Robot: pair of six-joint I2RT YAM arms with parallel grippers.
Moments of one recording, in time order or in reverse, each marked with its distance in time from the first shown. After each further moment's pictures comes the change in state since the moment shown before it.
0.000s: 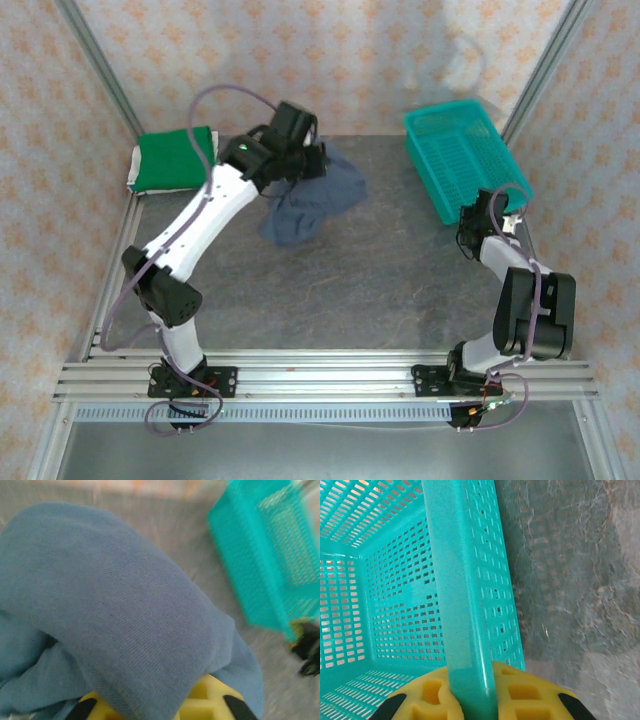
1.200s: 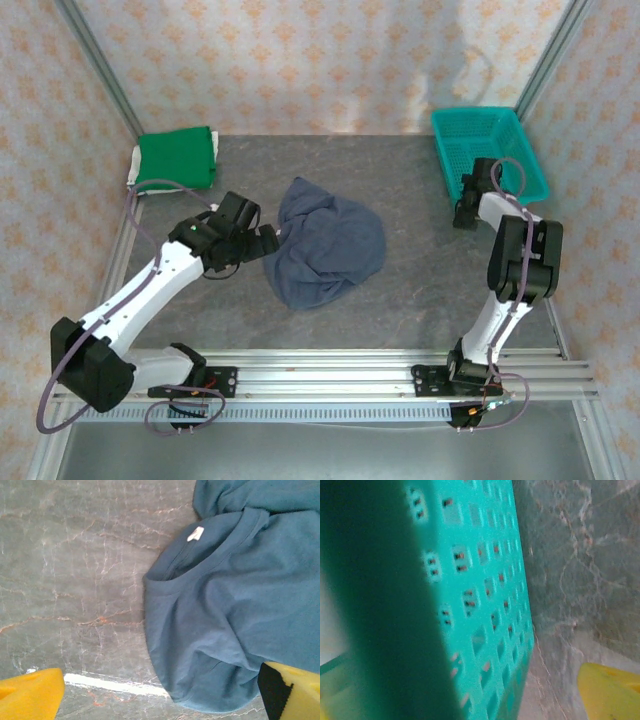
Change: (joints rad) left arm 0.114 -0.609 -0.913 0.032 -0.103 -0.240; right arm -0.004 0.351 0.425 -0.265 -0.060 0.091
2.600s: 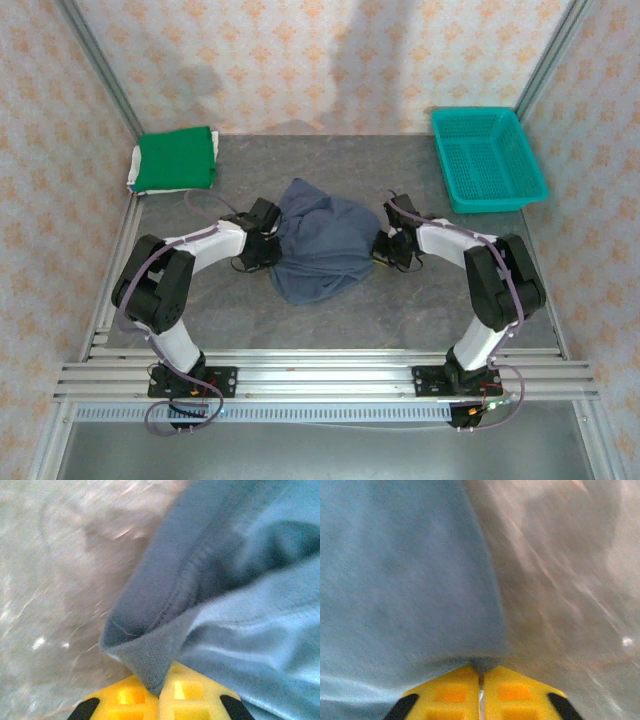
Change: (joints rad) left arm 0.064 0.491 -0.048 0.353 0.136 0.081; right arm 0.540 -0.150 -0.220 -0.211 -0.231 -0.831
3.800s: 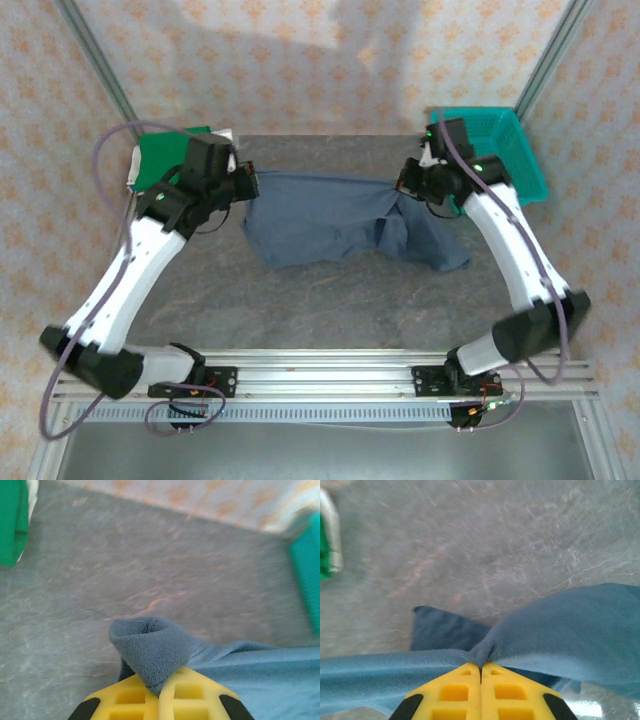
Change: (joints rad) left arm 0.055 -0.267 0.516 -0.269 -0.138 0.238; right arm -0.087 -0.053 0.687 -0.553 0.057 -0.167
